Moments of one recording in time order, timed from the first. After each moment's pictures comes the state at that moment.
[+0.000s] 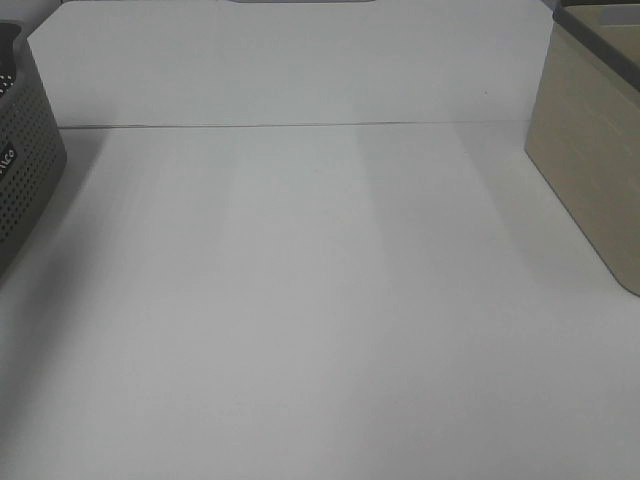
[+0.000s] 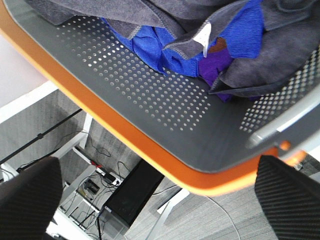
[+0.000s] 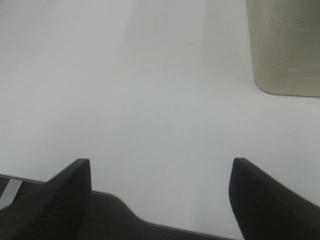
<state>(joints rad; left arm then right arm) 0.11 1.59 -1.53 0.49 1.18 1.03 -0.01 0.00 -0.46 0.17 1.12 -0.15</state>
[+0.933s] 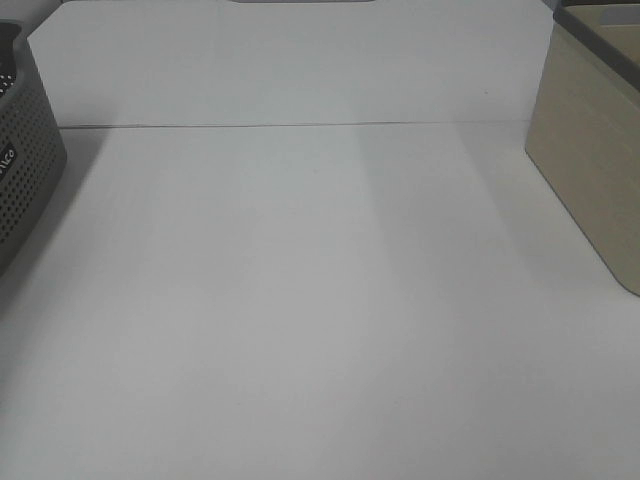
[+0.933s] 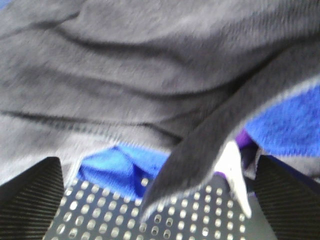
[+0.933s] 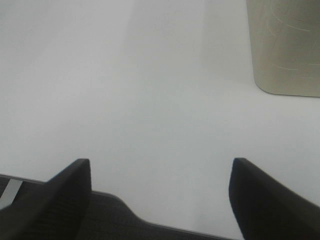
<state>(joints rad) 0.27 2.05 -1.60 0.28 0.93 1.46 -0.01 0.00 -0.46 0.18 1.12 -0.15</state>
